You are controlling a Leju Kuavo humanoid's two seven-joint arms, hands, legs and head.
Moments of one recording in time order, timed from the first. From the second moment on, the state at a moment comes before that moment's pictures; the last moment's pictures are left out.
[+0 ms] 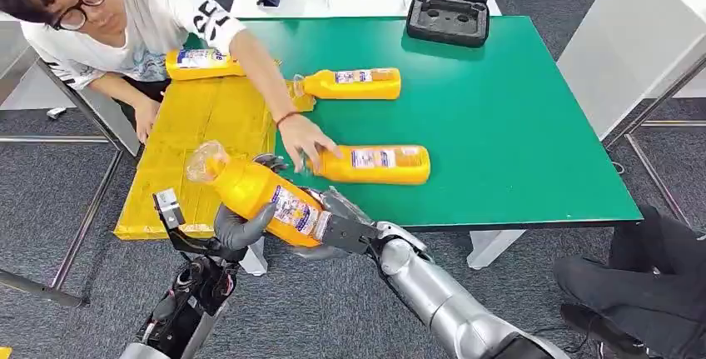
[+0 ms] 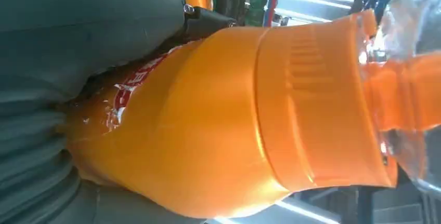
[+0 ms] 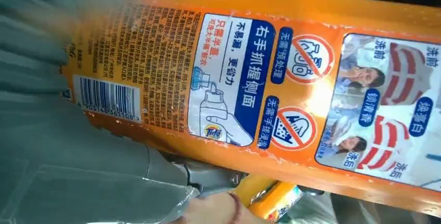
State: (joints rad) left arm -0.32 -0.10 -0.31 -1.03 0.12 -0.36 -0.61; right arm -0.55 0.17 0.54 -0.66 0.28 0.20 -0.70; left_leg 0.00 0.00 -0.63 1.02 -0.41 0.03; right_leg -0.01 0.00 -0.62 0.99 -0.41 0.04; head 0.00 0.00
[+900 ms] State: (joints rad) left arm -0.32 -0.10 -0.31 -1.03 0.11 -0.34 -0.60; right arm -0.55 0.17 0.55 -0.66 0.24 0.16 -0.70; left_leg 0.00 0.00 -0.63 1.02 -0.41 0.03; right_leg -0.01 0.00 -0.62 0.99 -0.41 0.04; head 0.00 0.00
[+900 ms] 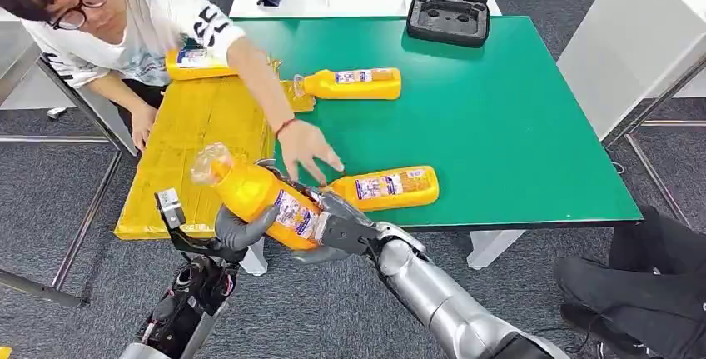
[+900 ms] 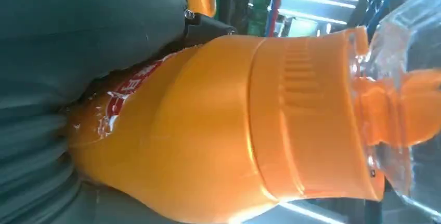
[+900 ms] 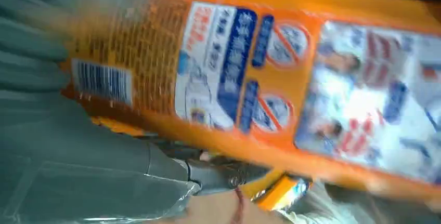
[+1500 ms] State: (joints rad) left arm -0.43 -0.06 -0.21 -1.02 -0.05 0.00 -0.61; right arm -0.47 0.13 0.44 -0.94 0.16 0.19 -0.70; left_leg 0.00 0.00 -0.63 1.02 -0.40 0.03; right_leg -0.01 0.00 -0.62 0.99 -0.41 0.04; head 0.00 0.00
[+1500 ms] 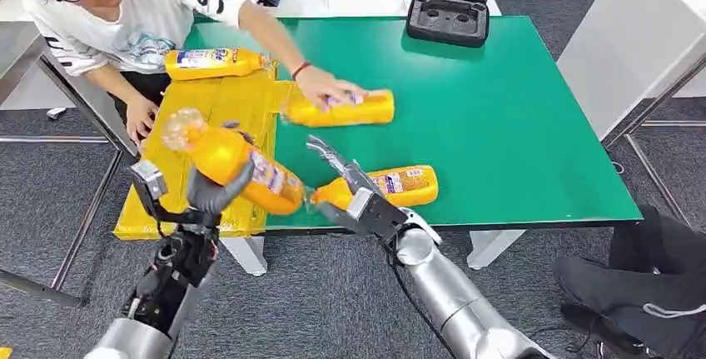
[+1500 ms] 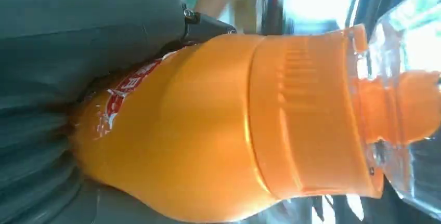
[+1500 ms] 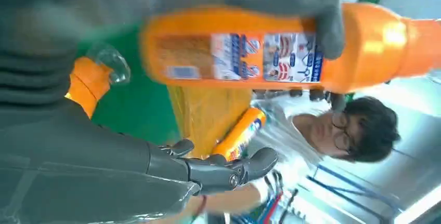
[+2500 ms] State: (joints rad) left arm -0.79 0.12 -0.36 -0.65 -0.97 0.13 -0.29; right arm -0.35 0.11 0.29 -1.10 0.31 0.18 -0.65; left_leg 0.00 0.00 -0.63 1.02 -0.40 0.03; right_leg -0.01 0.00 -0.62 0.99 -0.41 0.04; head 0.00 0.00
